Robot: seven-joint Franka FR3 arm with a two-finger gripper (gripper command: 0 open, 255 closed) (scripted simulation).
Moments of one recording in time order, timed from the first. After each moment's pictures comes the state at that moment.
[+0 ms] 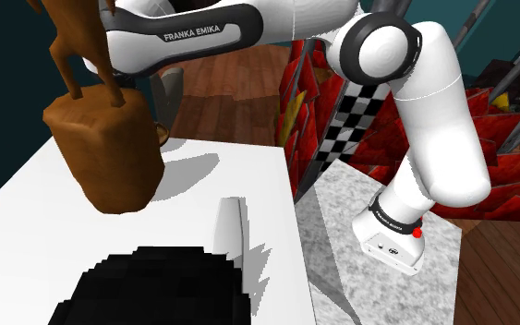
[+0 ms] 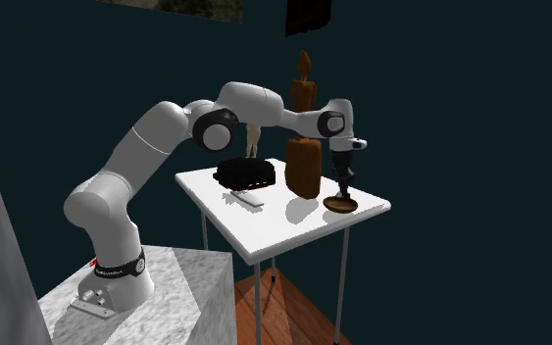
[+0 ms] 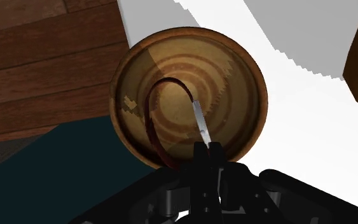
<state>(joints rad) 0.33 0.76 0.35 -1.11 -0.36 1.89 0.19</state>
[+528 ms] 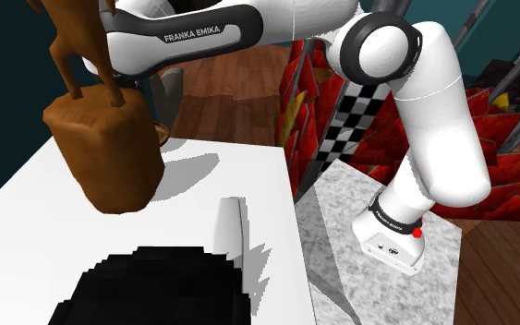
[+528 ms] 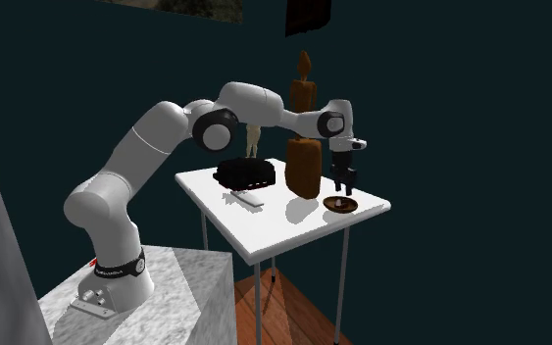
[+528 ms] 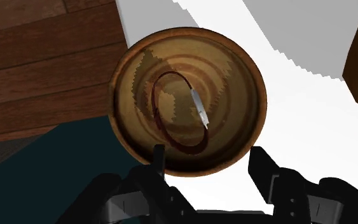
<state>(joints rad) 0.34 0.76 0.35 -1.11 -0.36 1.89 0.20</state>
